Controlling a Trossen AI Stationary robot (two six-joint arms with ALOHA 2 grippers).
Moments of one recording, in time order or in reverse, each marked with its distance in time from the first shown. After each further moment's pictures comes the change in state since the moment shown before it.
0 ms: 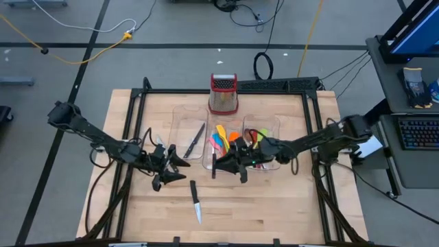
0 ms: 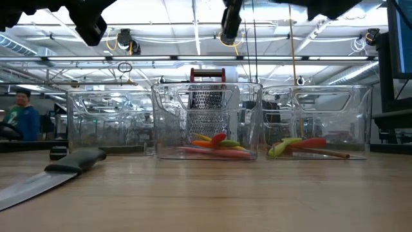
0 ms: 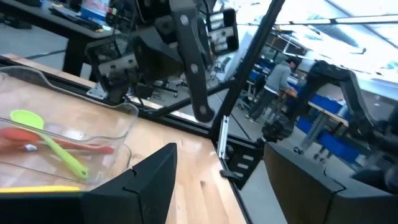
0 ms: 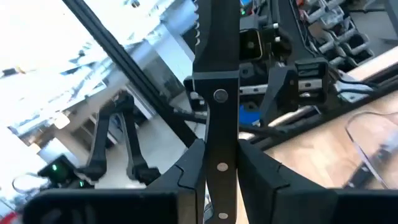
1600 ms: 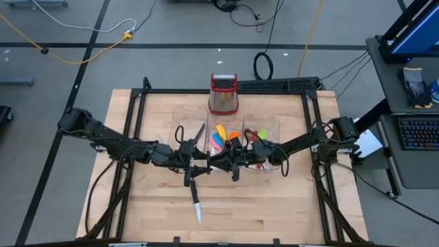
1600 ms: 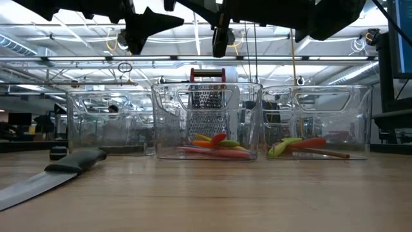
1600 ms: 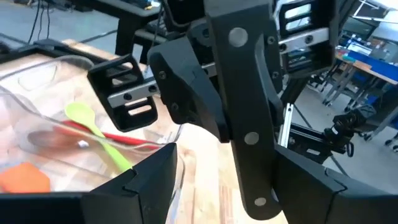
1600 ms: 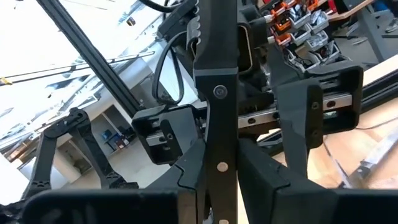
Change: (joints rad) left arm 0.181 0.333 0.291 -0.155 0.011 0.022; right arm -0.021 0.151 0.000 0.204 0.047 -0.036
